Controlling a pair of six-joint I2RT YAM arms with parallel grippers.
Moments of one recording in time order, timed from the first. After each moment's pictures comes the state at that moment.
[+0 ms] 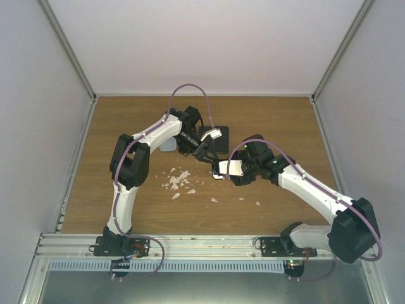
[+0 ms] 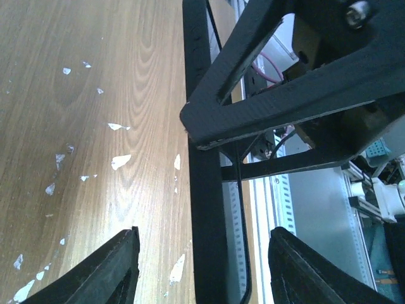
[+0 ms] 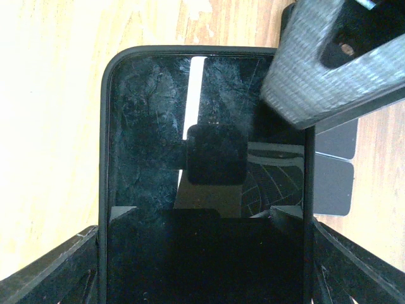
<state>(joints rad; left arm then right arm) -0.52 2.17 1.80 -1.17 1.10 0.64 0.57 1.25 0.87 -0.54 -0.19 -1.18</state>
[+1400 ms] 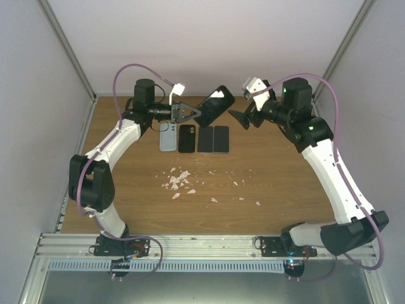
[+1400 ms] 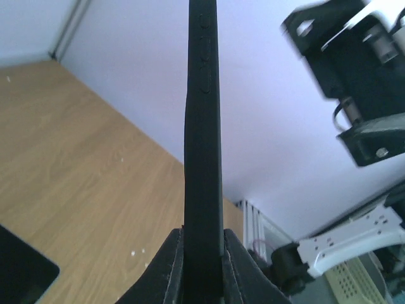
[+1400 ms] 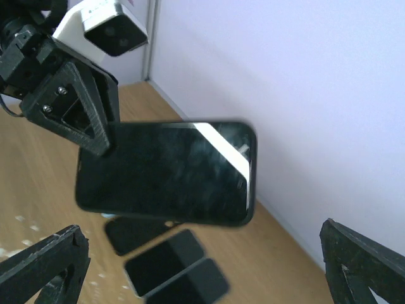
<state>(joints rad) -0.26 1.72 1.43 -0.07 1.19 -0.36 0.35 1.31 1.51 -0.53 -0.42 -0.50</state>
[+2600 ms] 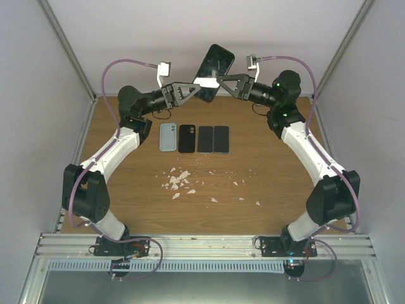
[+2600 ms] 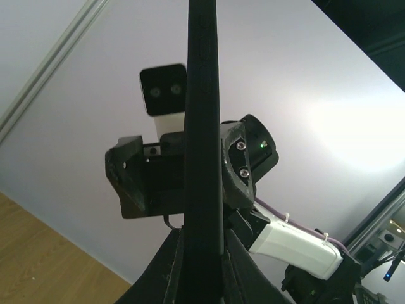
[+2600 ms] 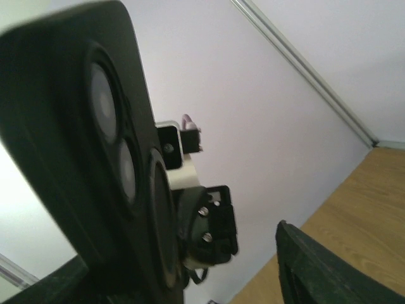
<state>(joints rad) -0.31 1.61 1.31 0.83 0.99 -1.14 0.30 1.59 1.46 0.41 -0.96 1.03</state>
